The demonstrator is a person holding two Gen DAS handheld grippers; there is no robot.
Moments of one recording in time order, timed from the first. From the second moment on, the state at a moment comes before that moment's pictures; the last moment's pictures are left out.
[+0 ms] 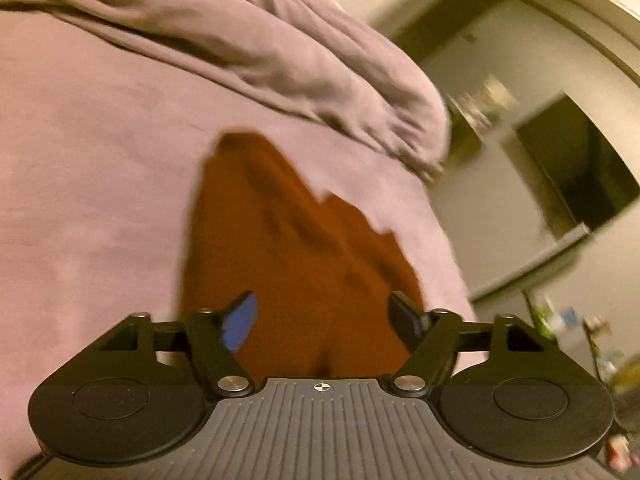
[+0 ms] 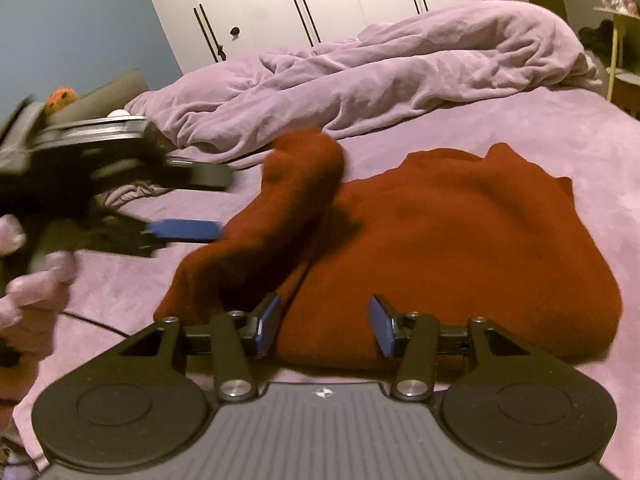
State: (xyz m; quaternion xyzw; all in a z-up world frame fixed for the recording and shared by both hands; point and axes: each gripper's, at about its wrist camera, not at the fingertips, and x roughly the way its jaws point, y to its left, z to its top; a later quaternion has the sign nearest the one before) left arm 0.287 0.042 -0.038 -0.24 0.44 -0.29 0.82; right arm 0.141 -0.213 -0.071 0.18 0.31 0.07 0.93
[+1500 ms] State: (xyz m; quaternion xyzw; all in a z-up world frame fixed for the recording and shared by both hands) left arm 0.257 0.016 -0.049 -0.14 0.46 -0.23 0.84; right arm 0.230 -0.242 -0.024 0.02 0.30 0.03 0.95
